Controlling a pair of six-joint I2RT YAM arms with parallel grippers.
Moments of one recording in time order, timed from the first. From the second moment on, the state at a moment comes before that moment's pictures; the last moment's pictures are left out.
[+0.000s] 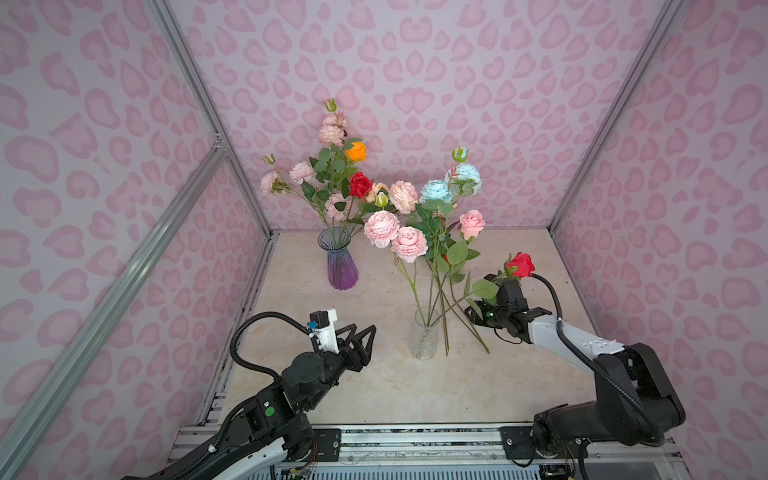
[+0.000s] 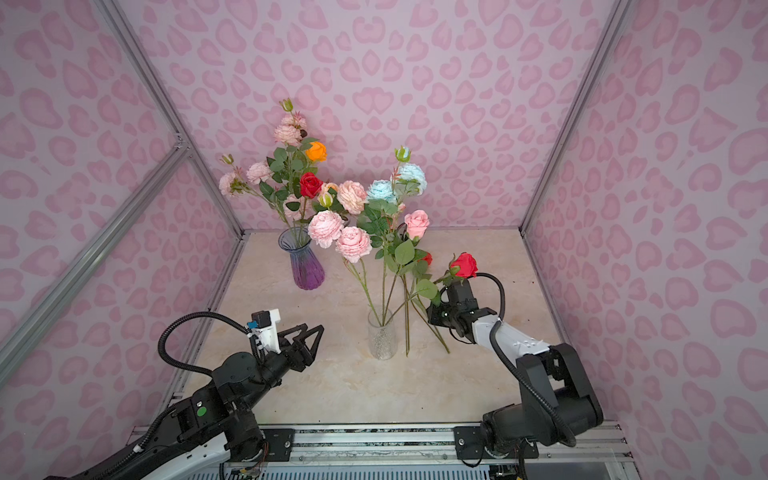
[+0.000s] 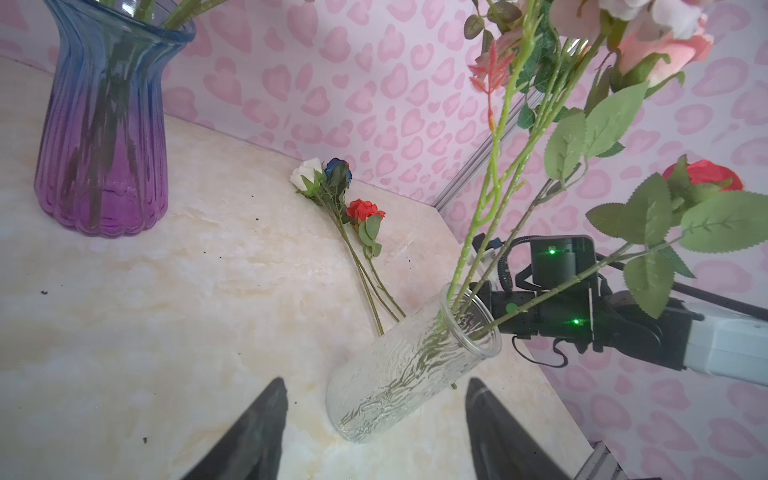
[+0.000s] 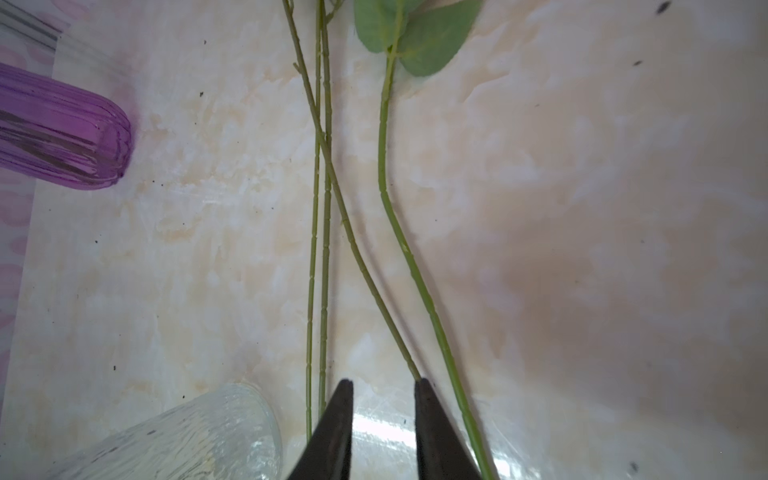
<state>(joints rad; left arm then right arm) -0.94 0.41 0.41 -0.17 -0.37 -0.67 0.31 1.46 0.74 -0.17 -0.22 0.46</state>
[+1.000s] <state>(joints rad) -0.94 0.40 0.42 -0.19 -0.38 -0.68 0.43 1.82 0.98 -0.19 -0.06 0.27</state>
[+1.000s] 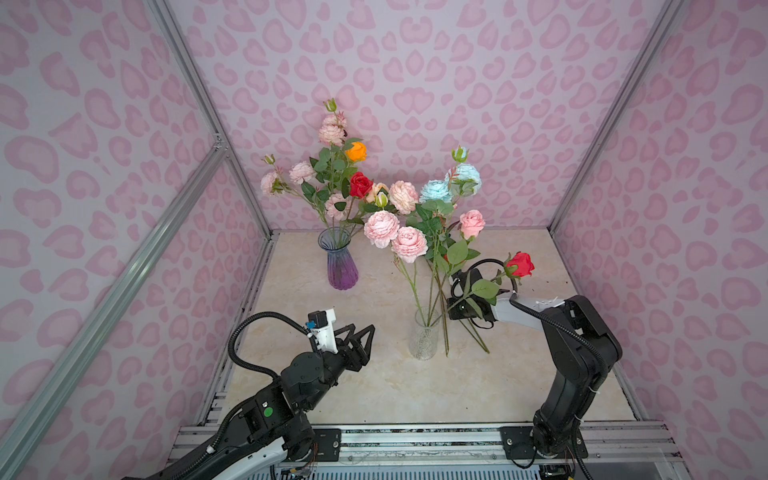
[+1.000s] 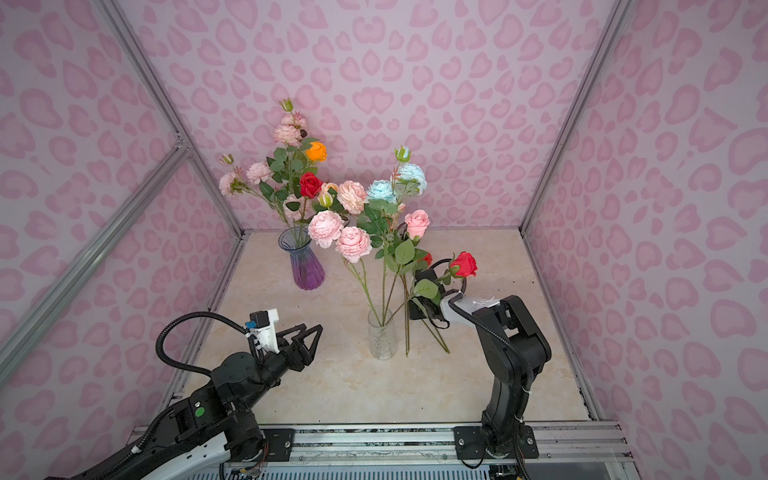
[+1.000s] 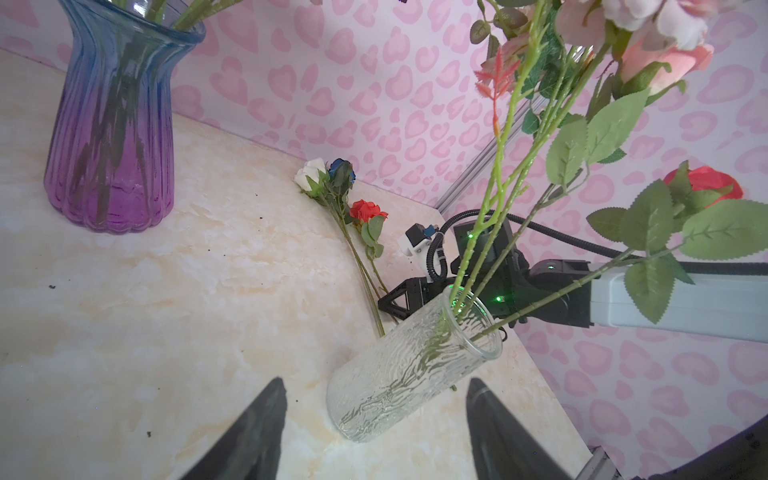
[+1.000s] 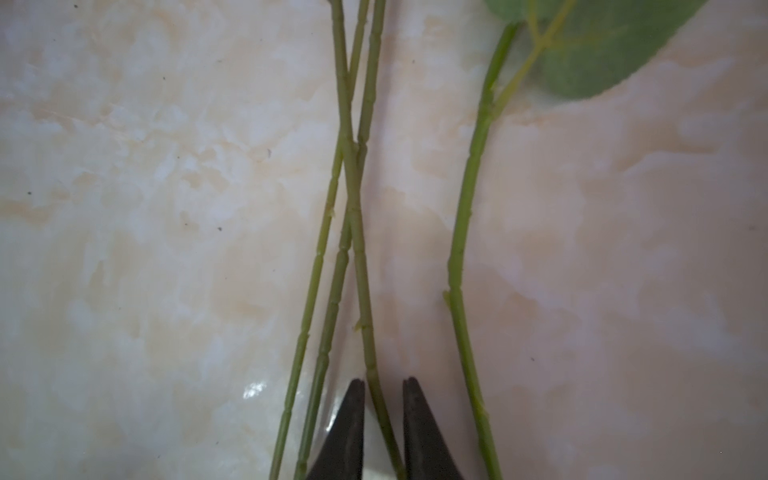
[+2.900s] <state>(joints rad) -0.94 0.82 0.98 -0.17 -0.16 -0.35 0.60 0.23 0.57 -0.16 0.13 0.33</state>
